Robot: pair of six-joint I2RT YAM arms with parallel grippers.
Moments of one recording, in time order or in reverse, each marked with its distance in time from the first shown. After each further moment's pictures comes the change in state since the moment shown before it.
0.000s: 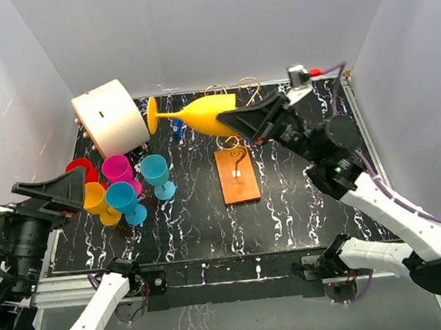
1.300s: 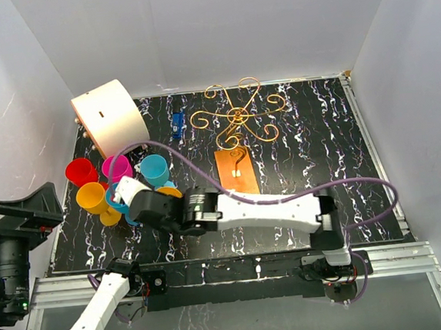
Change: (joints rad) left arm 0.000 -0.003 0.140 -0.178 -0.312 0.203; right arm 0.672 0.894 0.862 -1.258 0.647 -0.719
